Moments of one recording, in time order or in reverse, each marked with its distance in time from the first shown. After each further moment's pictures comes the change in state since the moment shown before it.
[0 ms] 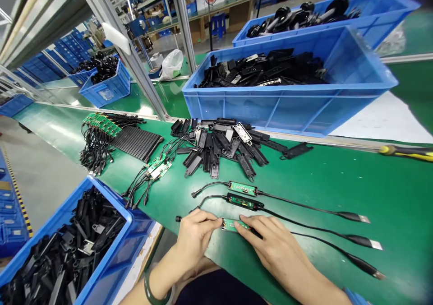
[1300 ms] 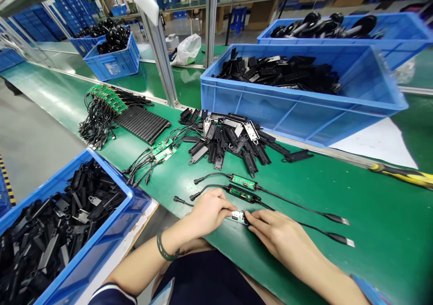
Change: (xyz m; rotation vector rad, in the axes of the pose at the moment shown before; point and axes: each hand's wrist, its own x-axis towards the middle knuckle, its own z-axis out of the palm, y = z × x) left_hand 0.034 0.008 0.018 -0.126 -0.339 -0.222; right_hand 0.005 0.011 -0.029 -0.092 -0.230 -0.117
